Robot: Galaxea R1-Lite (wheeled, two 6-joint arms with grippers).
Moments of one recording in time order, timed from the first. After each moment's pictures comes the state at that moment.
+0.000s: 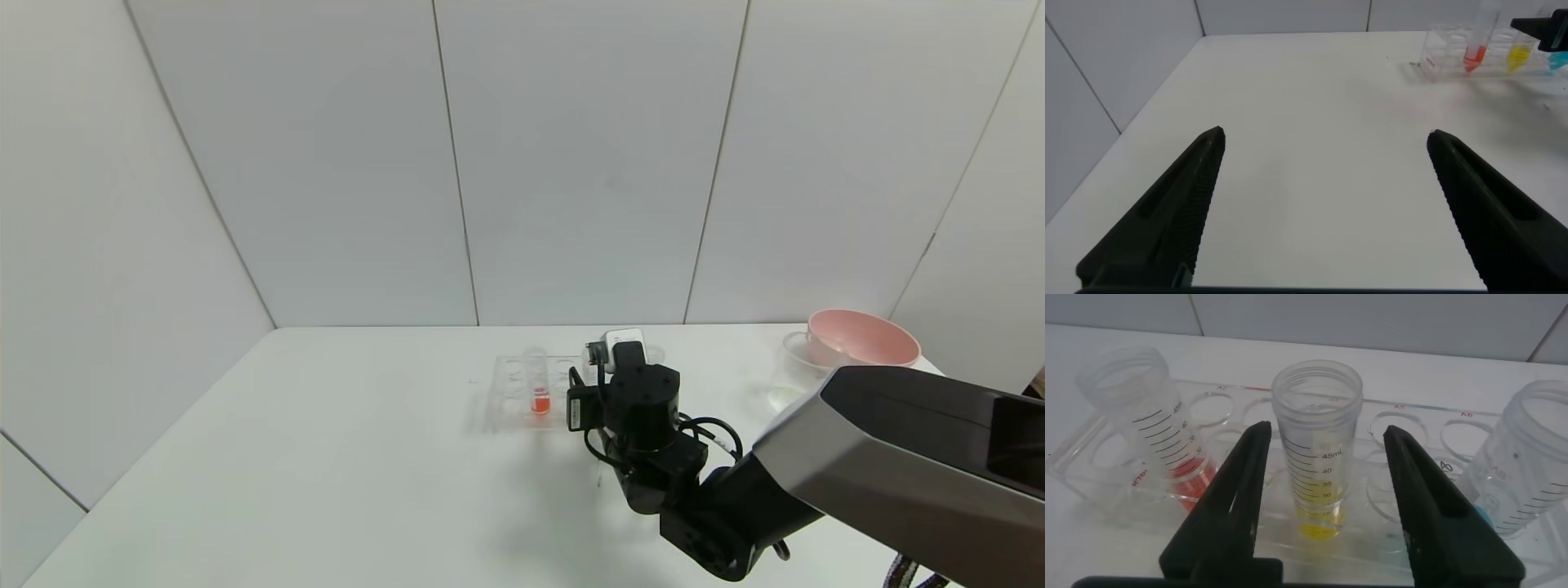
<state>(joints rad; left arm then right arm) 0.00 0.00 0.00 0.00 0.00 0.00 0.72 2.35 -1.10 -1.13 -0.54 0.12</state>
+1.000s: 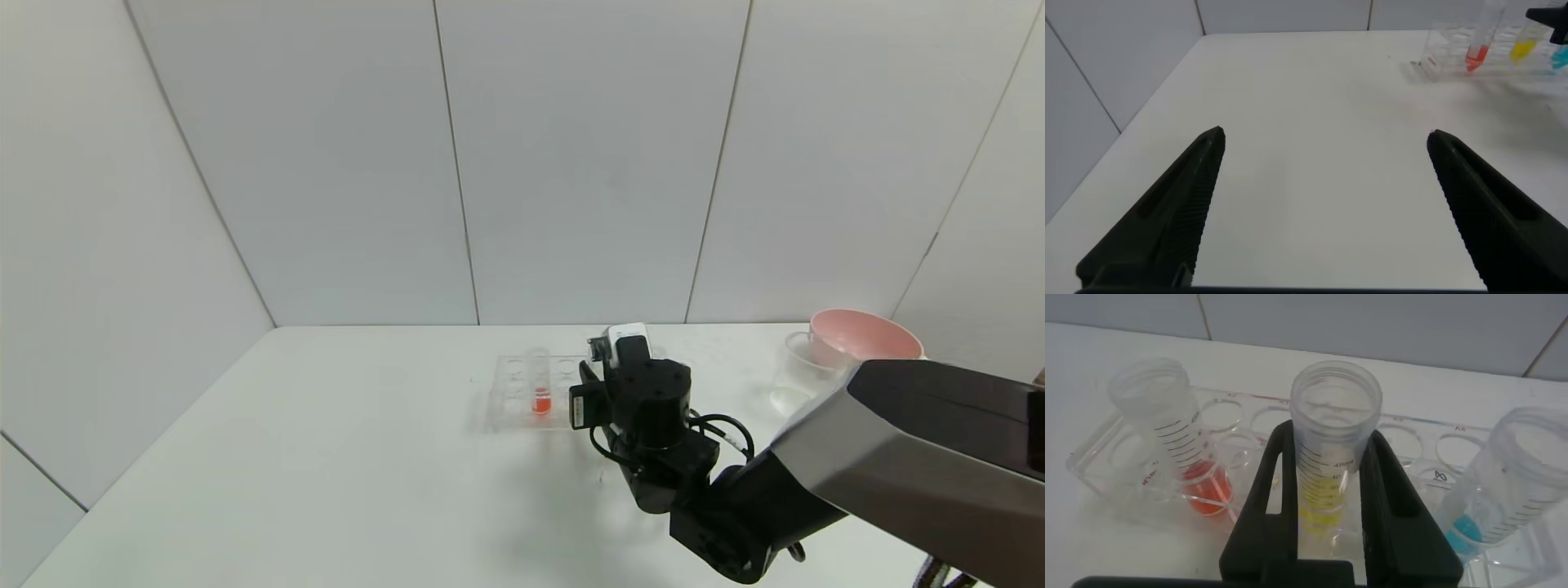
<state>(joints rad) 0.00 0.00 0.00 0.00 0.00 0.00 0.72 2.30 -1.06 -1.14 -0.53 0.07</state>
